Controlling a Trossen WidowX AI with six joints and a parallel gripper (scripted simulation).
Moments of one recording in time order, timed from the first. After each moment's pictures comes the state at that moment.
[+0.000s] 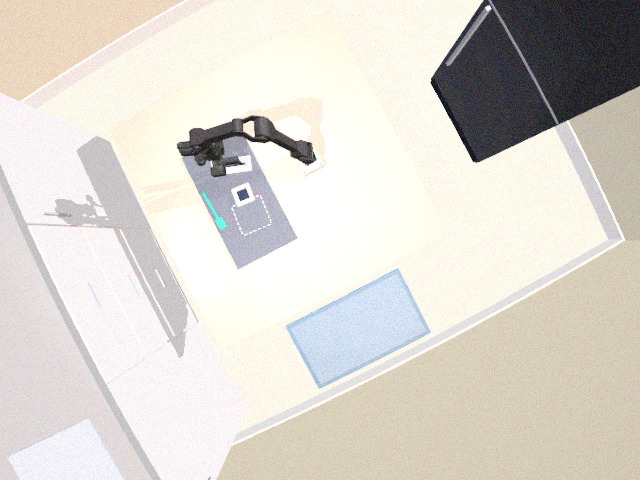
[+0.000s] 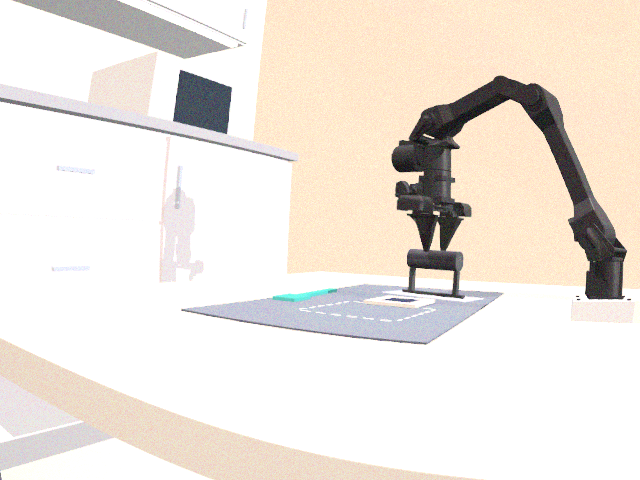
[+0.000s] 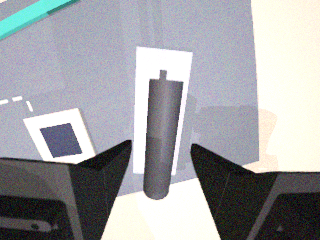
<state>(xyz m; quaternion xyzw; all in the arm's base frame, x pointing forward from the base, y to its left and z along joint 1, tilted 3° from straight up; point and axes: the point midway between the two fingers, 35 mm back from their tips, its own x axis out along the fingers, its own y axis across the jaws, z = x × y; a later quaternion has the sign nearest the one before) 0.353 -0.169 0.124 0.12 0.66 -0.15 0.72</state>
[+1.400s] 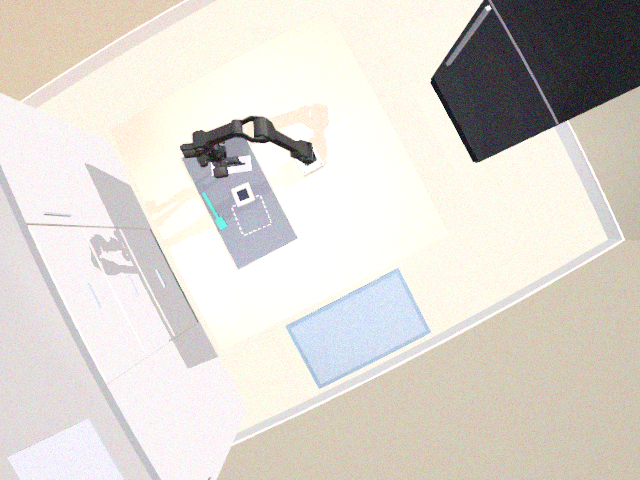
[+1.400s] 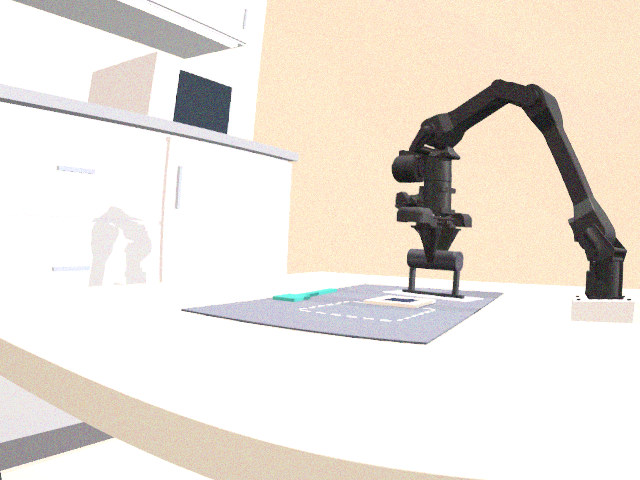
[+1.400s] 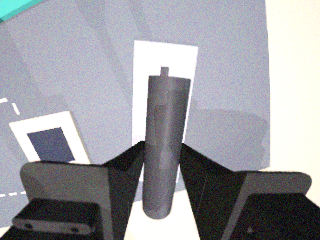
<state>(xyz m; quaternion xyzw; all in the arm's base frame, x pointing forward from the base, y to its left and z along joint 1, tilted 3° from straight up) 0.353 -0.169 0.102 0.12 0.67 -0.15 0.72</state>
